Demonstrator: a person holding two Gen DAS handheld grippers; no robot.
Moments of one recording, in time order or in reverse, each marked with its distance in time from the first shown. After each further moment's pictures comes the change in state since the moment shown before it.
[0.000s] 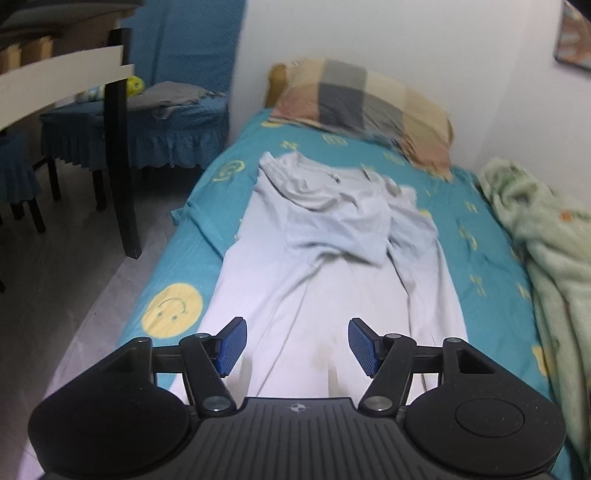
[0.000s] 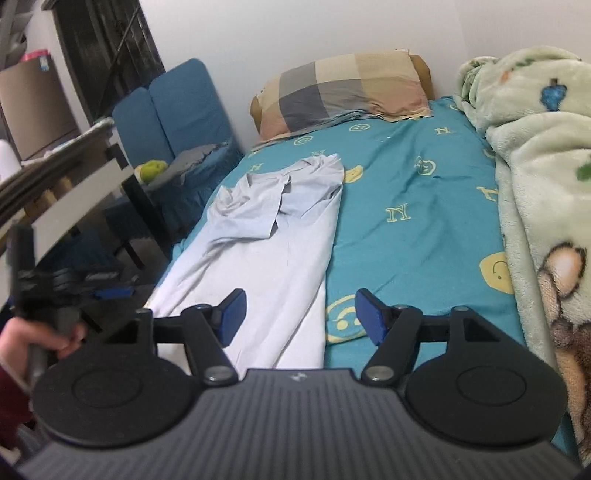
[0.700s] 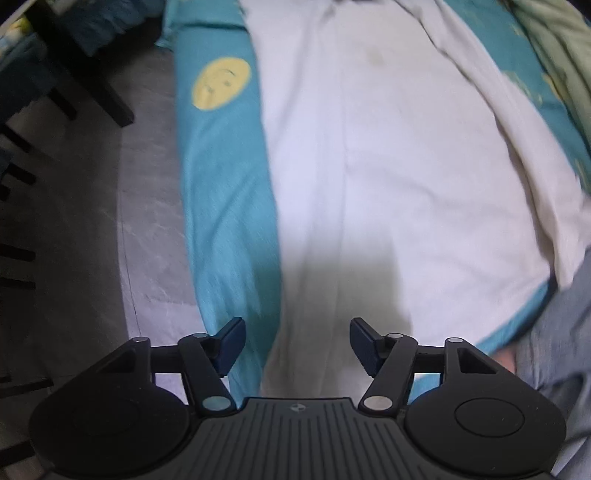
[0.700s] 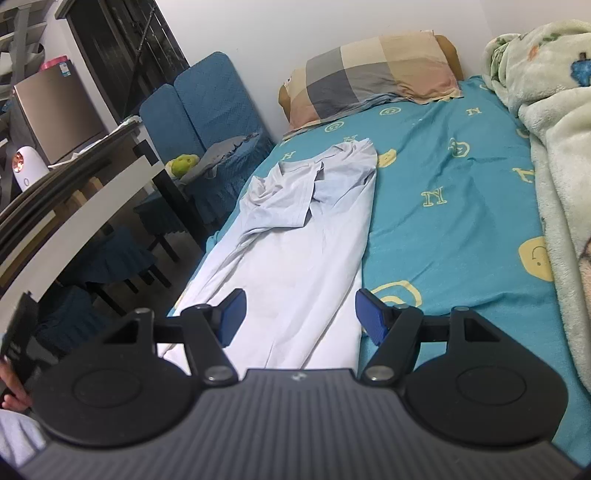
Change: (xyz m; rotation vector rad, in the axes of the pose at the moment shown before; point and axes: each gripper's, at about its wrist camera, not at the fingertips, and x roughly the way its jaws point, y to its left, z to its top) left arm -0.029 0.080 -0.080 0.415 0.688 0.024; right arm 0.013 0.001 -0.004 0.014 0.053 0.107
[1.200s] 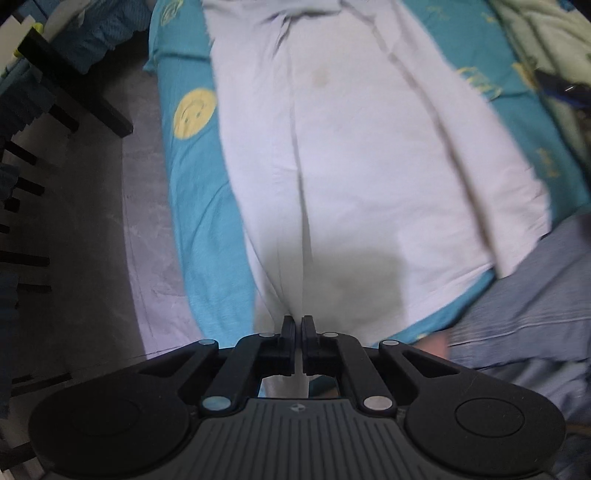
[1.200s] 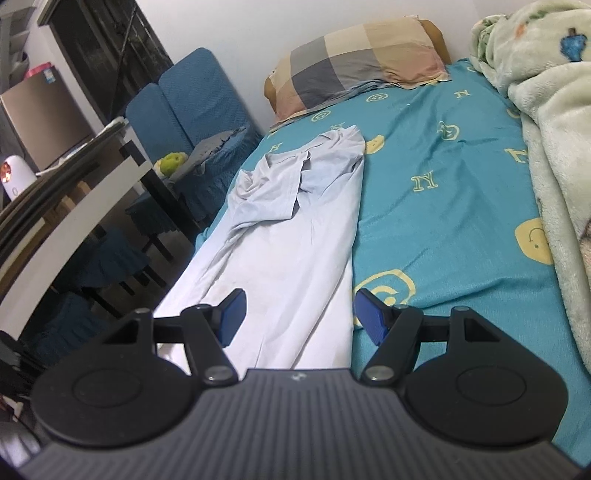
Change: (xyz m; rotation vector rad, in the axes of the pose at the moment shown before) left arm -0.084 -0.064 0.018 -0.006 -0.009 0.000; right arm 0.007 -0.011 -0.002 0.052 0.024 -0.023
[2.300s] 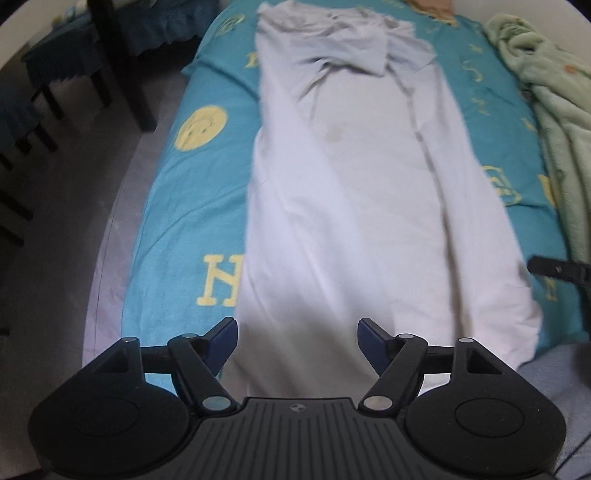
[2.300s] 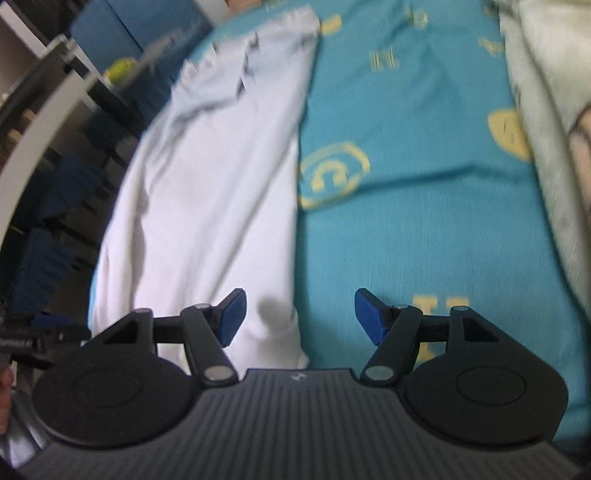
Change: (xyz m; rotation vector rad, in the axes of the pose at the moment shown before) left arm 0.064 0.006 0.005 -0.356 -0.165 -0.040; right arm 0.038 -0.025 -0.029 0.051 0.434 -0.139
